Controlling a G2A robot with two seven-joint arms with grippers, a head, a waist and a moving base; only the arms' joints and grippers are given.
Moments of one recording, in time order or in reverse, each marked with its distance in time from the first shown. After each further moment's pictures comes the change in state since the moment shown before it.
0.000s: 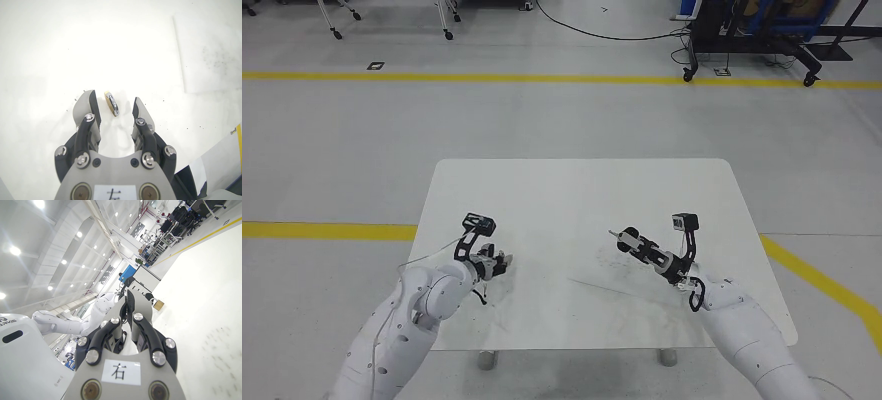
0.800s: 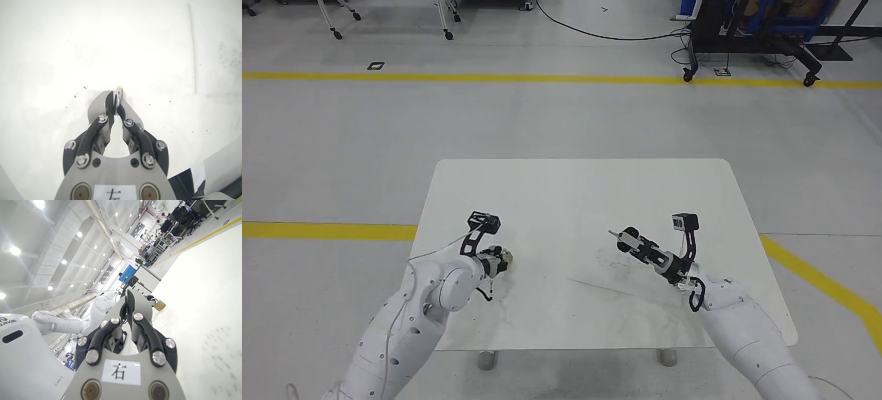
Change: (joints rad) left arm -0.061 -0.024 0.045 0.038 0.030 0.077 -0.067; right arm 0.000 0.000 0.000 0.000 0.000 0.000 0.000
